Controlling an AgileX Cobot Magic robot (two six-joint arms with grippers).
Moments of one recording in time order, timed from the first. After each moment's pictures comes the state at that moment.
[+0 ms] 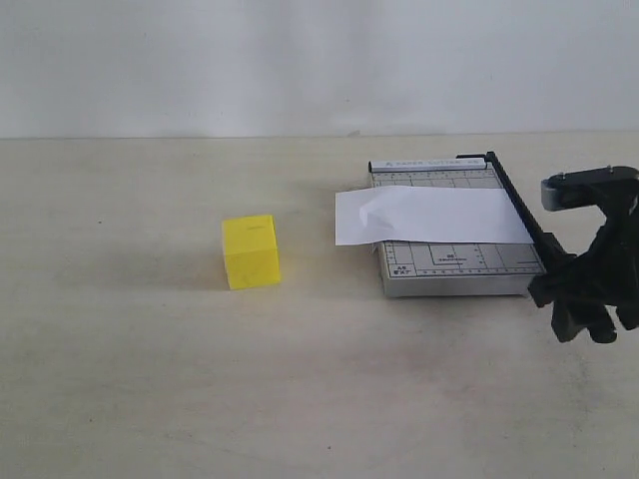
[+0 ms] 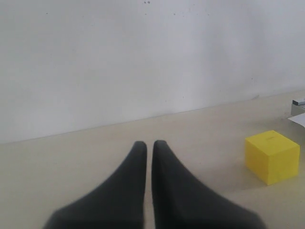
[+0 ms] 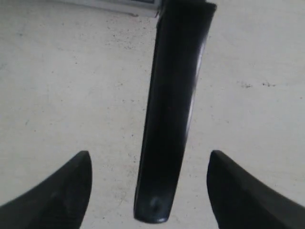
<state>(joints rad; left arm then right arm) -0.07 0.00 0.00 -0.13 0.10 0.28 0.11 1.67 -0.89 0.01 0.74 -0.09</state>
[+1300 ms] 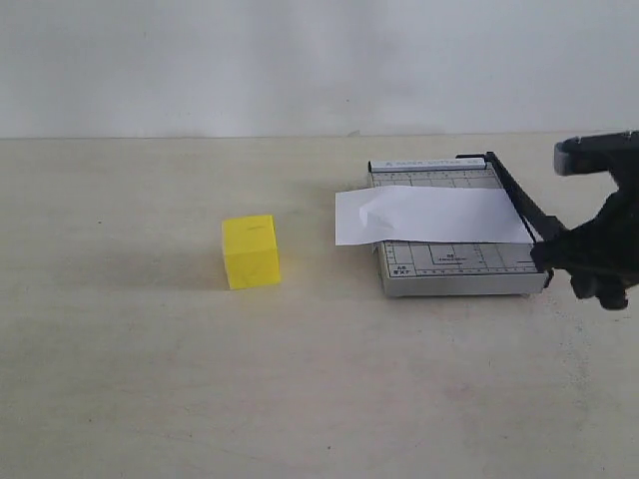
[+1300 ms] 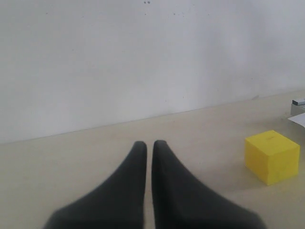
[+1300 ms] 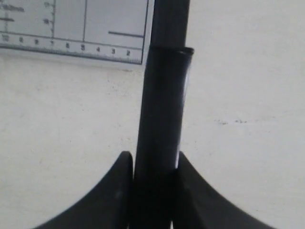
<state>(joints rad) -0.07 0.00 0.00 -0.13 0.10 0.28 0.10 1.57 -0.90 0.02 0.65 -0.08</state>
